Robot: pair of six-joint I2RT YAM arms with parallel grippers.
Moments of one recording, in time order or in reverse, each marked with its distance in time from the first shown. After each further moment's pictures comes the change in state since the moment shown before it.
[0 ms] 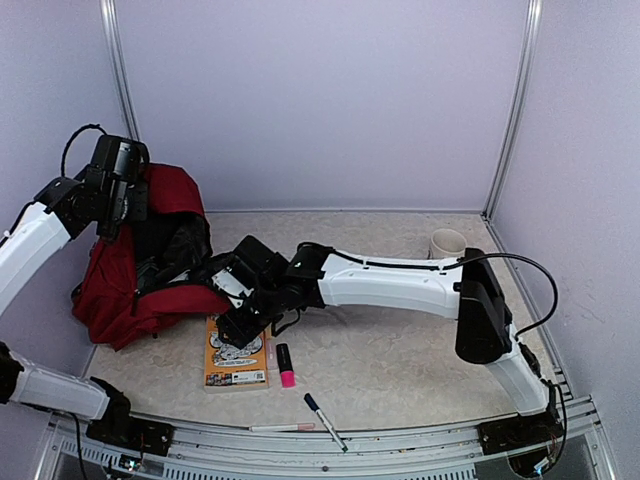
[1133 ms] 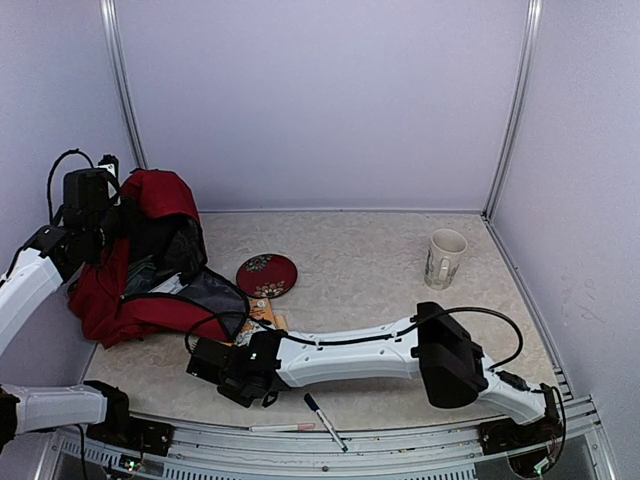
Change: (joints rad) left arm 0.211 -0.206 -0.351 0.434 0.343 0.077; right arm 0.248 0.263 0.145 -0.128 0.583 -0.081
